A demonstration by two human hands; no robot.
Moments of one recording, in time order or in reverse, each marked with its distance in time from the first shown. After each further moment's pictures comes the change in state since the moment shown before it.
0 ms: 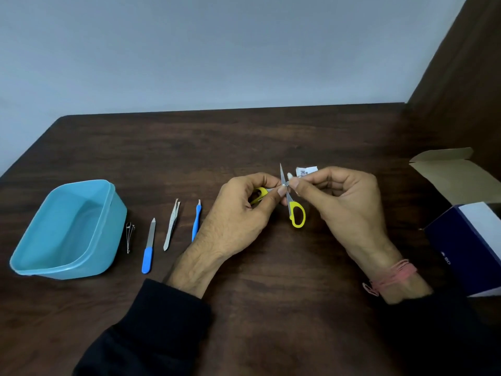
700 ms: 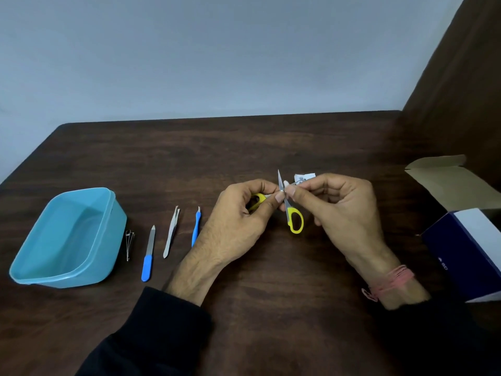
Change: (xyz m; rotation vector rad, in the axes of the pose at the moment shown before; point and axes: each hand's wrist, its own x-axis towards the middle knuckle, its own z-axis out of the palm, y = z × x) left_hand 0.001 -0.001 -0.001 -0.034 0.003 0.021; right_hand -0.004 -0.009 0.002 0.064 -0.055 0.017
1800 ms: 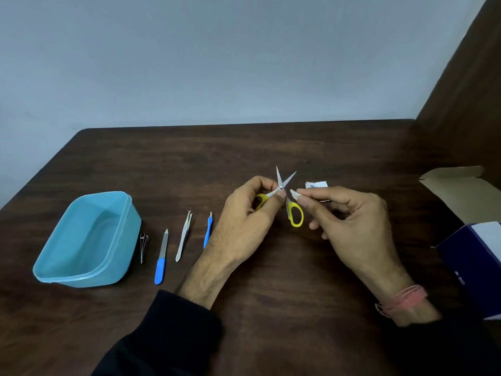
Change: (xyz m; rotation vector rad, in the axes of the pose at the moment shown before) left_hand 0.002 0.002 -0.001 -0.110 0.127 -0.137; right_hand -0.005 0.003 -0.001 -0.282 0.008 -0.110
